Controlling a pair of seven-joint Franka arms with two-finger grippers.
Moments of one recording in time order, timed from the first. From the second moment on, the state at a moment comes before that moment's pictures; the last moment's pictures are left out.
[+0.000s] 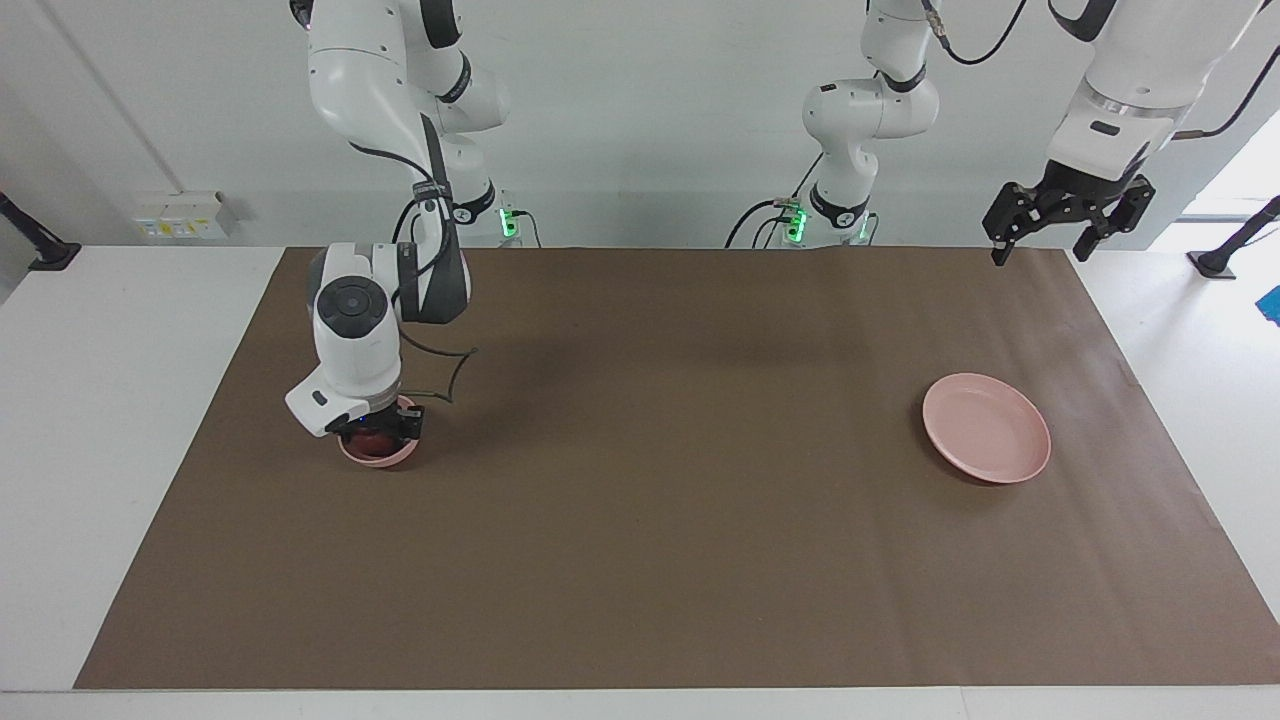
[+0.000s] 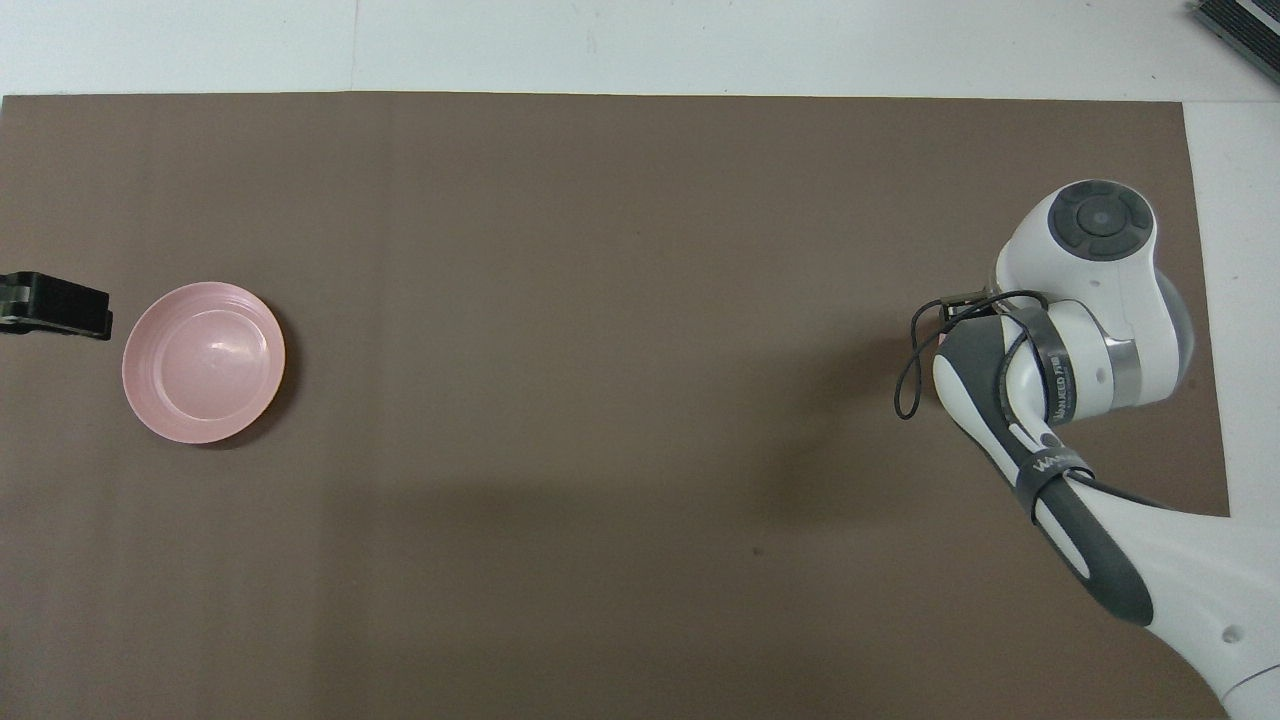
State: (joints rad) left arm -0.03 -0.02 -0.06 -1.48 0.09 1.48 0.00; right arm 0.14 0.35 -0.12 -1.86 -0.28 2.15 0.16
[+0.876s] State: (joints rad) left arm -0.04 -0.03 -0.03 -1.49 0.06 1.45 0.00; right arm 0.14 0.24 -0.12 -1.82 -0.21 2.05 0.14
